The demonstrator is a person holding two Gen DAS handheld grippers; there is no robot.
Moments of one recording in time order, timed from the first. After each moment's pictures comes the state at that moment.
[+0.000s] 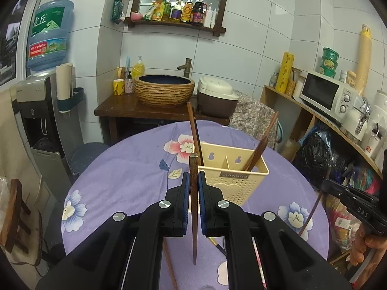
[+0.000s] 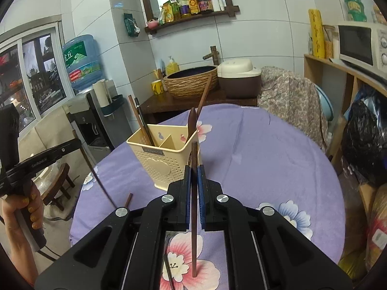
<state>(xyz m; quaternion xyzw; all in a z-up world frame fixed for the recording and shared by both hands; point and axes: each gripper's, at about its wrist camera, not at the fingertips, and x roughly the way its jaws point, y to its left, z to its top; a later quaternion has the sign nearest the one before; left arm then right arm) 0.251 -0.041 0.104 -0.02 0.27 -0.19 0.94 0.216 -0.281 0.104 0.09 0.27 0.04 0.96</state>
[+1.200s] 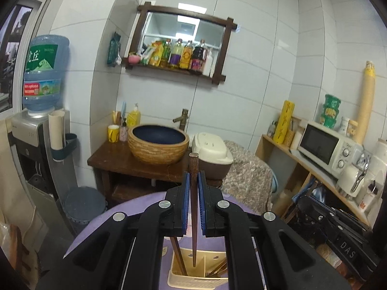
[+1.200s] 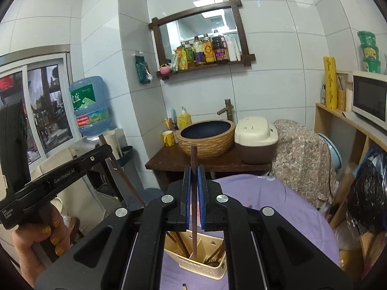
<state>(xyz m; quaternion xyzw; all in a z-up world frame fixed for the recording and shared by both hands) 0.313 -0.071 0.235 -0.07 0.18 -0.18 0.96 0.305 -0.250 0.248 0.09 0.16 0.04 0.98</state>
